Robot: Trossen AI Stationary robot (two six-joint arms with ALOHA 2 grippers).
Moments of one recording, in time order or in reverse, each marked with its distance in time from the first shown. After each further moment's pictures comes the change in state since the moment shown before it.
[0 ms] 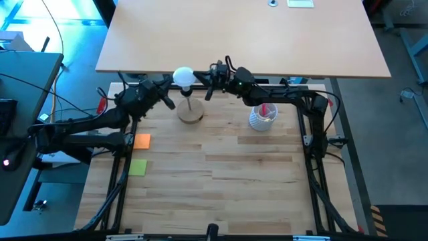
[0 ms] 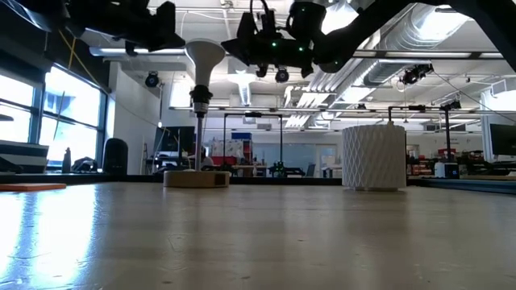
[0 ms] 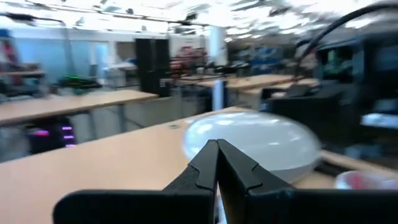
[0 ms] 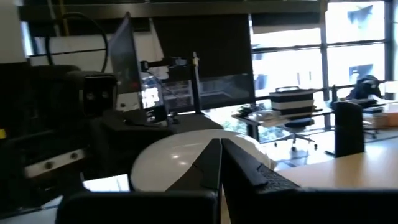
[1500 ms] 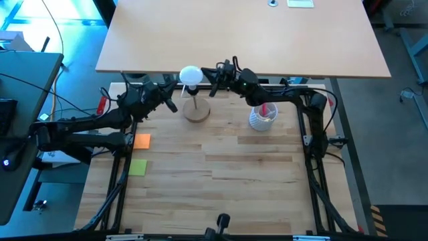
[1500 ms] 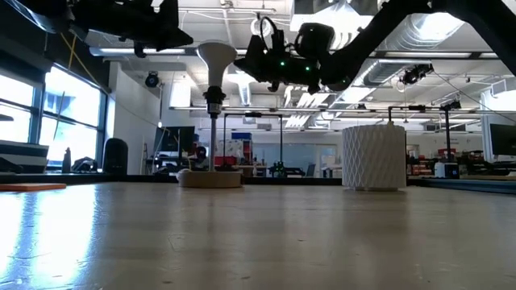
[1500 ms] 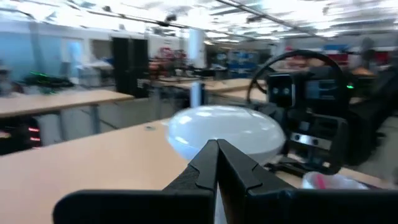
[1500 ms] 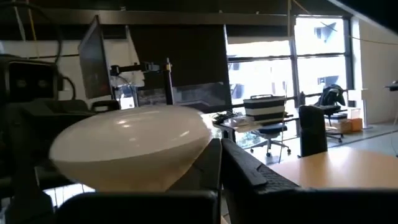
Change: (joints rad) left arm -0.016 0.040 0.000 0.052 0.069 -0.048; right arm -0.070 0.029 -0.107 0.168 0.042 -0.005
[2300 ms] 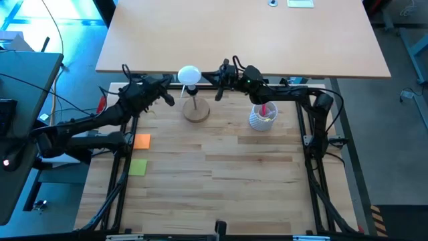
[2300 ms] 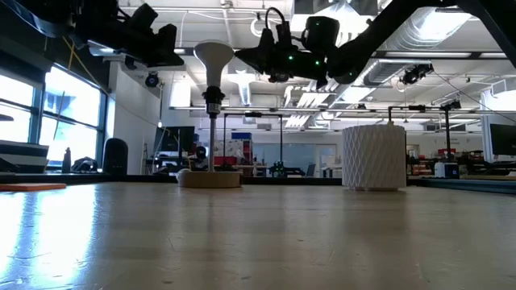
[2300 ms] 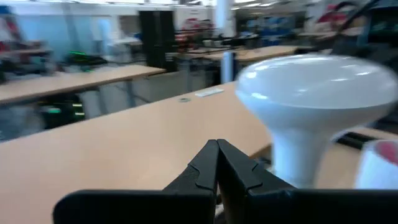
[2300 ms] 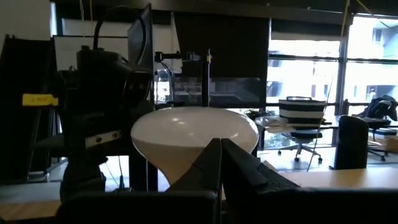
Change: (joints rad) left arm 0.171 -0.009 0.000 -0.146 0.041 0.029; right arm -0.018 -0.073 -0.036 -0.059 -0.215 -0.081
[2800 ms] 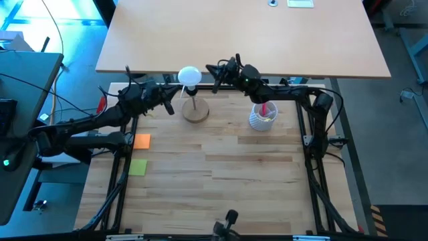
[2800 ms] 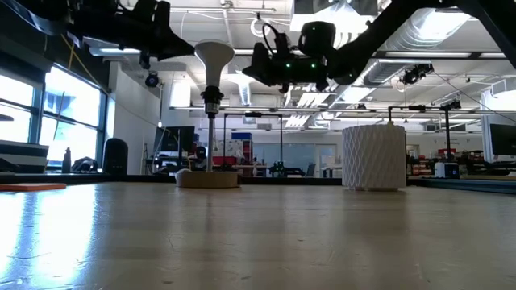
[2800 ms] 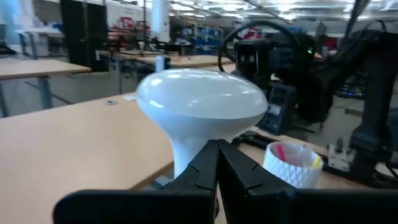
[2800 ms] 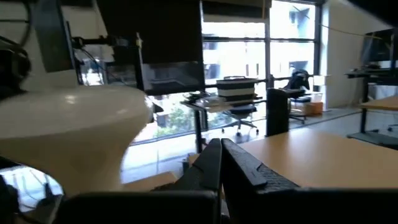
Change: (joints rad) left arm -0.048 -0.013 0.000 0.013 0.250 -0.129; right arm -0.008 0.005 0.004 -0.088 0.278 0.006
